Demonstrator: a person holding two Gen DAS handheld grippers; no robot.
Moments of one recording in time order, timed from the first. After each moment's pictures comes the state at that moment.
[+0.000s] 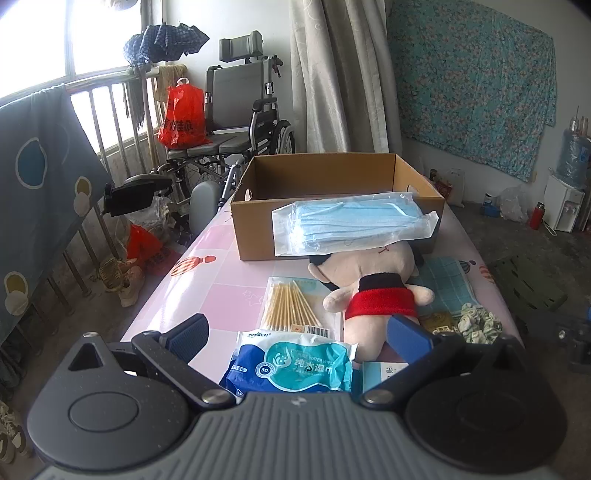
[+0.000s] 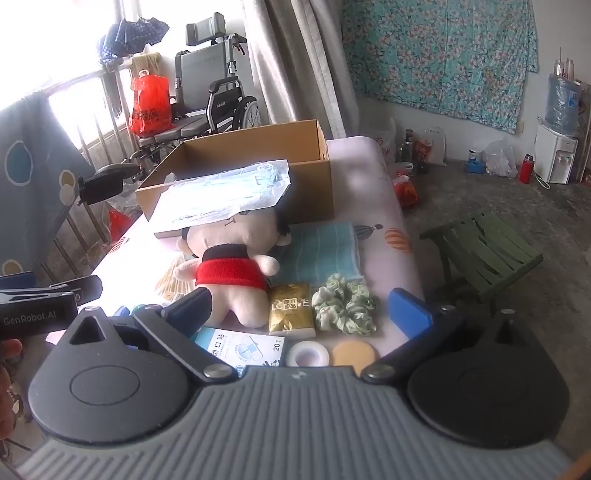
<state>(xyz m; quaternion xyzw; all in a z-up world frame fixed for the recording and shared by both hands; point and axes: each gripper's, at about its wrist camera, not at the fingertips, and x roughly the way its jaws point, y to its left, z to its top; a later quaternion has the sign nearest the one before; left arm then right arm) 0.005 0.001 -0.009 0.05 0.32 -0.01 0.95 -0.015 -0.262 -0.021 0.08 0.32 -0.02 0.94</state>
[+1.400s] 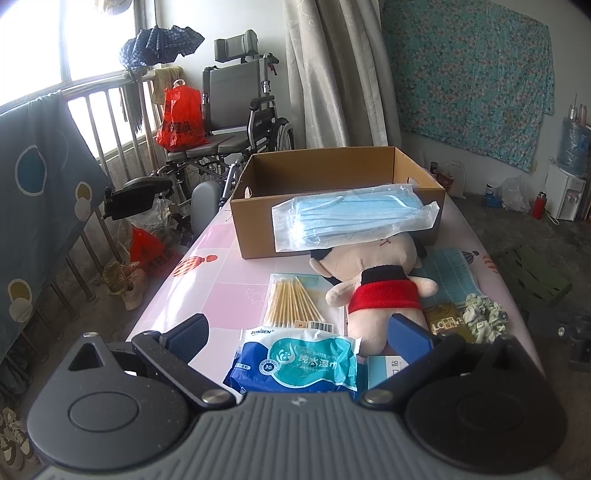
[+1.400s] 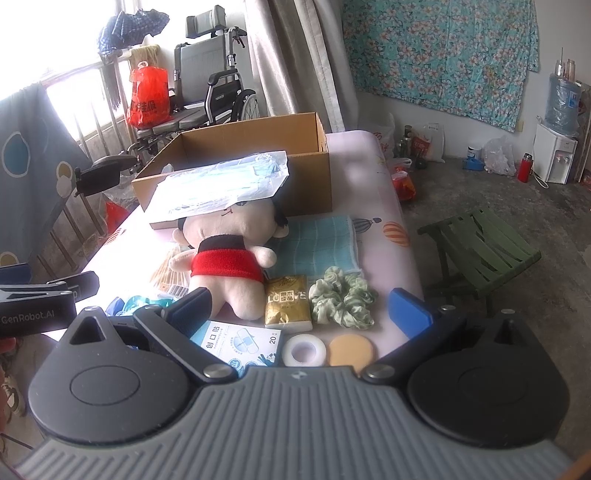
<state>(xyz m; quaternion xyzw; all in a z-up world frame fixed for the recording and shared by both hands) 0.003 0.000 -0.014 0.06 0.32 -0.01 0.95 -0.014 -0.259 -0.027 0.07 0.33 -0.02 0.94</state>
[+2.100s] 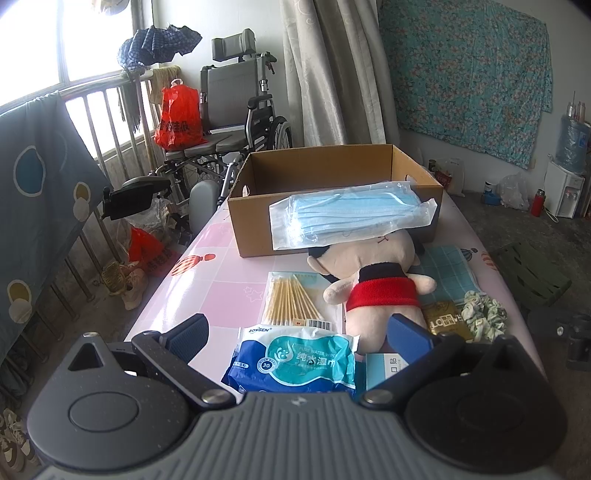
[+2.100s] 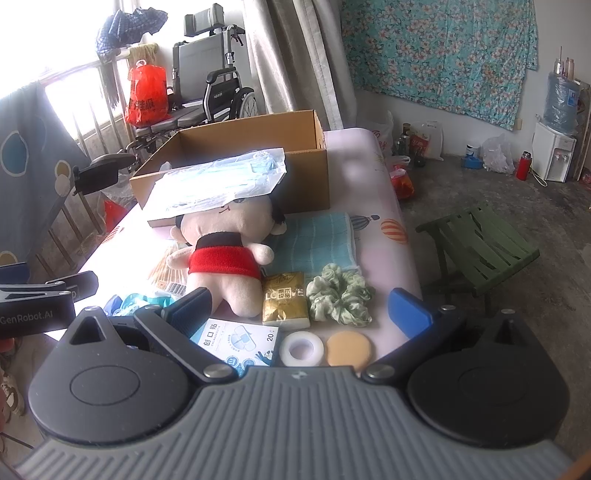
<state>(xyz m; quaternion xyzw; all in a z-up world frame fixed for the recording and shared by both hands) 0.003 0.000 -0.017 0.06 0.32 -0.02 0.95 -0.014 -0.261 -0.029 0.07 0.33 -0.02 0.94</state>
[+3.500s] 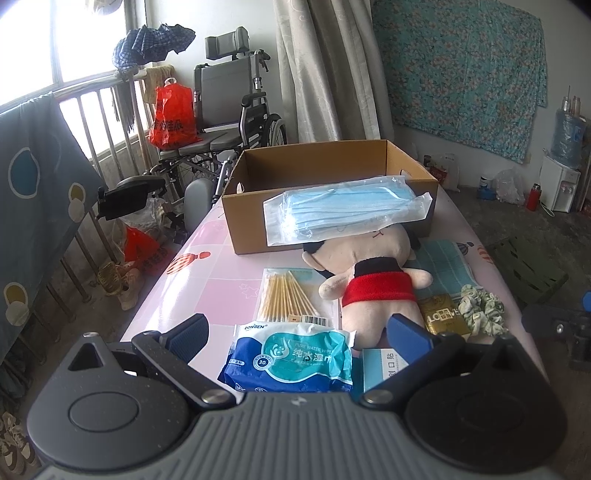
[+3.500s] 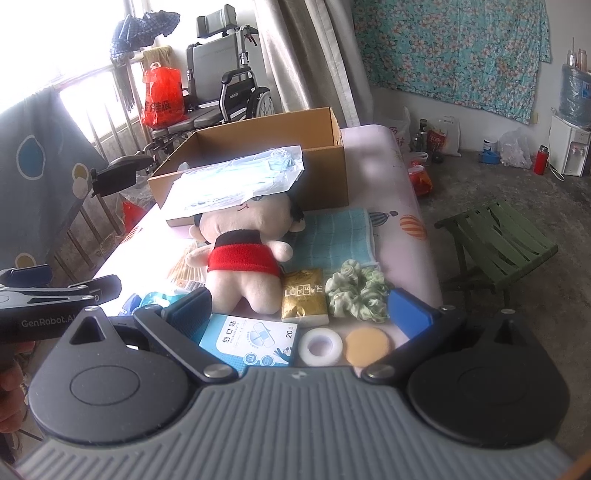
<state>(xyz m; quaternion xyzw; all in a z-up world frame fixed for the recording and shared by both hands) 0.003 -0.004 -0.019 0.07 0.32 -0.02 0.94 -0.019 -0.260 -0.029 0.09 0.33 0.01 0.94</state>
